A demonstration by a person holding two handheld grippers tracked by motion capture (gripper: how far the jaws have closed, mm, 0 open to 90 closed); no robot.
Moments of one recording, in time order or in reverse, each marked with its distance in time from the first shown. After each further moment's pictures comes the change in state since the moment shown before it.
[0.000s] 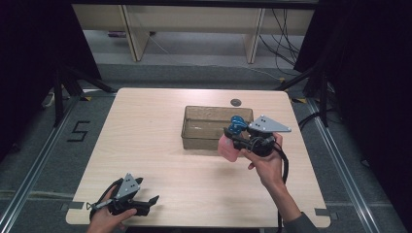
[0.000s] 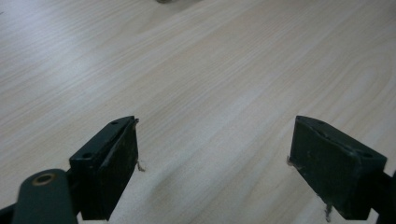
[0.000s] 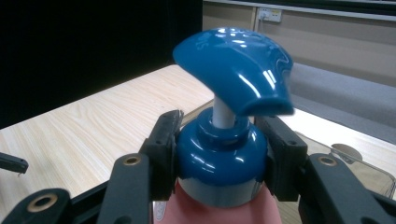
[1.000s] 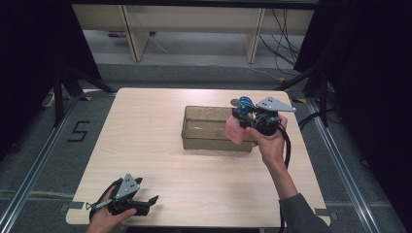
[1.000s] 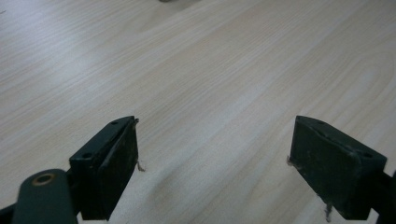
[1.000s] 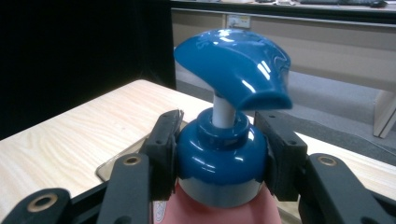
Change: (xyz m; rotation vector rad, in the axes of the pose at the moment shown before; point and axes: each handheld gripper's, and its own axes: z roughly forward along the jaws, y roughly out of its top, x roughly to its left) left arm 0.002 0.001 -0.002 0.003 0.008 0.008; right arm -0.047 0.021 0.021 -0.013 -0.108 0.058
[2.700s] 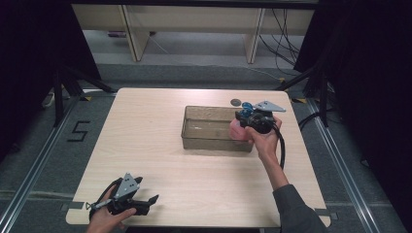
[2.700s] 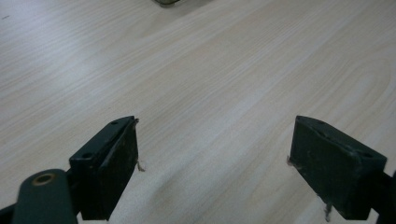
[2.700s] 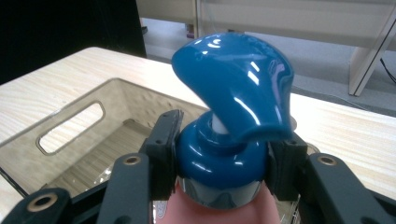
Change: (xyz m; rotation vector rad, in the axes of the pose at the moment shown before) left arm -0.004 0.001 0.000 -0.029 -0.003 -0.048; right arm -0.041 -0.049 0.048 0.110 -0.097 0.047
